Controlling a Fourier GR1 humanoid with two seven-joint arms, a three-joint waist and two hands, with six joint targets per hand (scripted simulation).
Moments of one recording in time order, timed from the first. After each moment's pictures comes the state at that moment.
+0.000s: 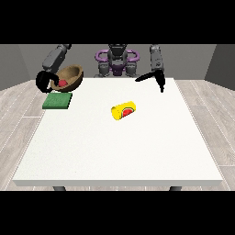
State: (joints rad) left arm -0.51 0.10 0.13 -1.08 -0.24 0.17 -0.38; right arm -0.59 -0.49 -0.37 -0.68 -0.29 0.19 0.07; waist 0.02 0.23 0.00
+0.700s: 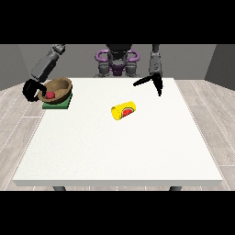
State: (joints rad) left arm -0.57 0.09 0.03 -1.39 -0.30 0.22 -0.27; right arm -0.65 -0.74 -0.48 -0.44 -0.29 0.34 -0.19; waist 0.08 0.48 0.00
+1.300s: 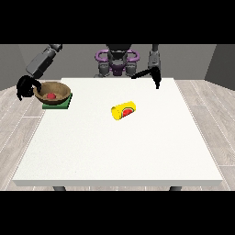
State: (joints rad) left arm -0.47 0.08 -0.01 -1.58 -0.31 0.20 -0.17; right arm -0.69 -0.81 -0.51 -0.32 -0.31 0.40 -0.19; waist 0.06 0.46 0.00
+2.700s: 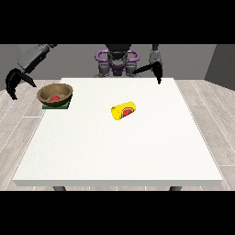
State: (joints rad) left arm -0.39 0.10 -0.01 -1.76 -0.28 0.16 -0.10; right arm -0.72 -0.95 -0.44 -0.29 -0.19 0.32 -0.15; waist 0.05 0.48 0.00
